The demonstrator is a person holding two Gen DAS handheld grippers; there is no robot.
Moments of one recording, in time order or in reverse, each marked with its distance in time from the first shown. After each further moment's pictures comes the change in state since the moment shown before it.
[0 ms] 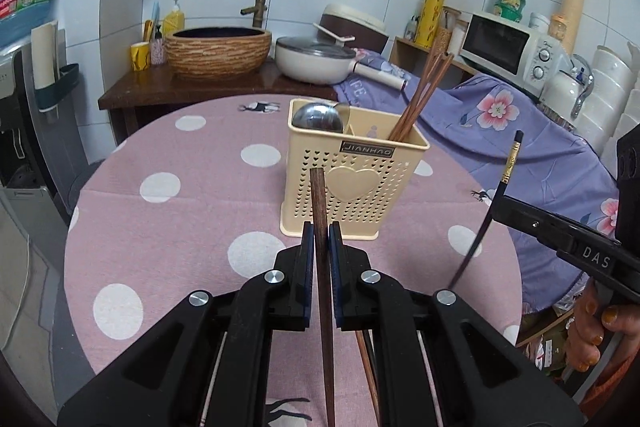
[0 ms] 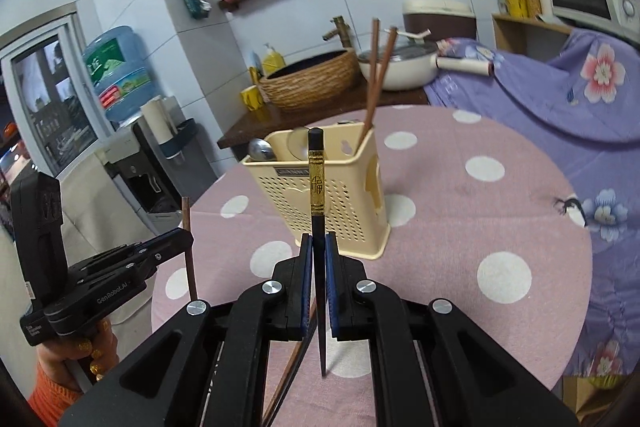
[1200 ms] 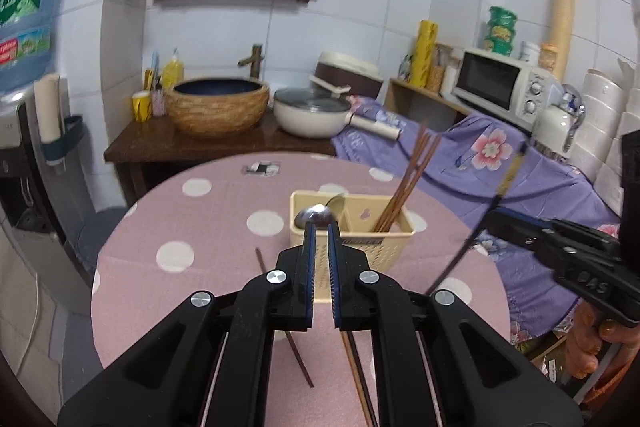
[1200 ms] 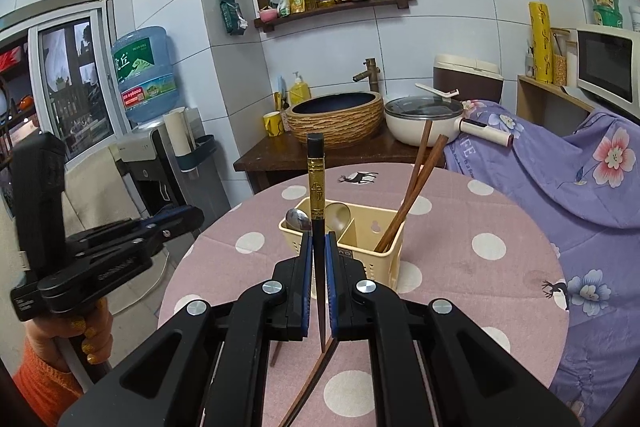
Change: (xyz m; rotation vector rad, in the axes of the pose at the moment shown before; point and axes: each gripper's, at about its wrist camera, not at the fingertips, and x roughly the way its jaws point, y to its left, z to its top) left arm -0.030 0.003 0.067 0.021 -0.100 0.021; right arm -0.019 0.038 0.055 -0.141 -0.083 0.004
